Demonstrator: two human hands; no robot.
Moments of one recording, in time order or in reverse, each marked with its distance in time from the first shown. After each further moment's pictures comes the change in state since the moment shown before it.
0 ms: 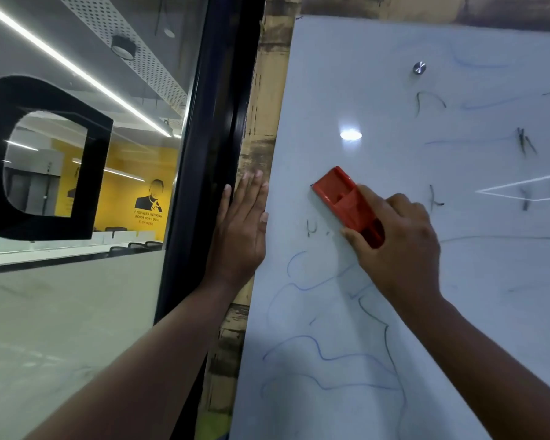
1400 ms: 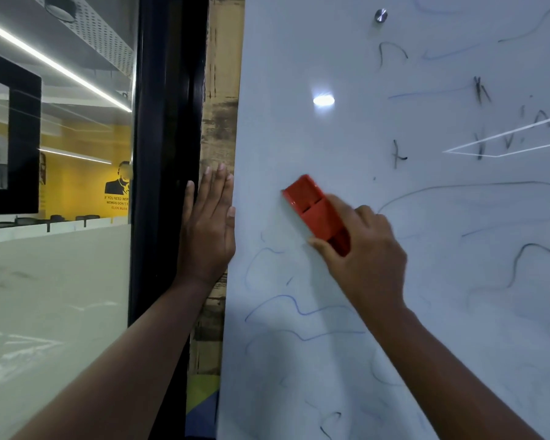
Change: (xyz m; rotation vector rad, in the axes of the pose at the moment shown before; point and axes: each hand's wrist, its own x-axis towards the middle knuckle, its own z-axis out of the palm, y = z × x) left_hand -0.042 0.006 -0.006 0.019 -0.011 -0.009; right_hand -0.074 -0.007 -0.002 -0.084 -0.025 0.129
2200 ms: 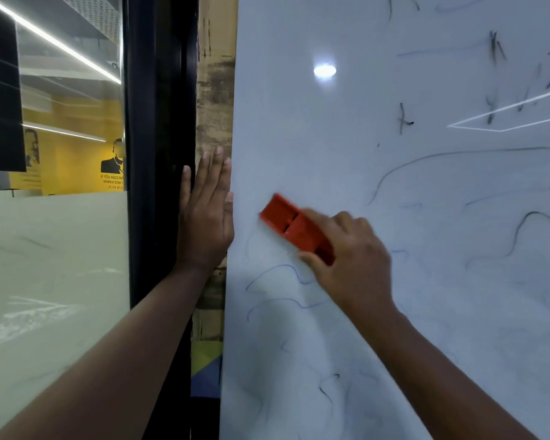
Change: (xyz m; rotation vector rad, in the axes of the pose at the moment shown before) left_hand -0.027 0.004 -0.004 -0.019 -0.019 -0.009; right_hand -0.048 -0.002 0.004 0.027 -0.121 -0.125
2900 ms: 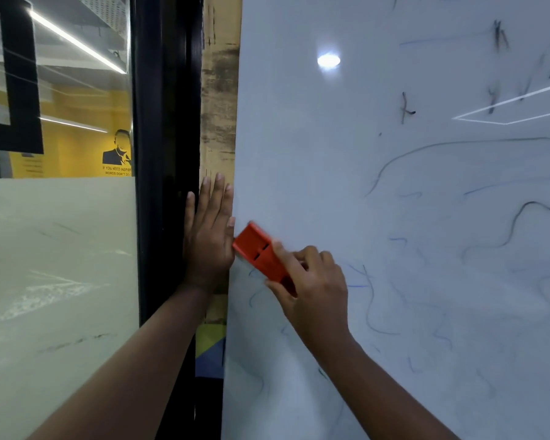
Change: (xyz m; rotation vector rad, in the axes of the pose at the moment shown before) left_hand -0.056 0.006 -0.003 -0.007 -0.077 -0.072; right_hand -0.065 -0.044 0.037 0.073 -0.044 -0.045
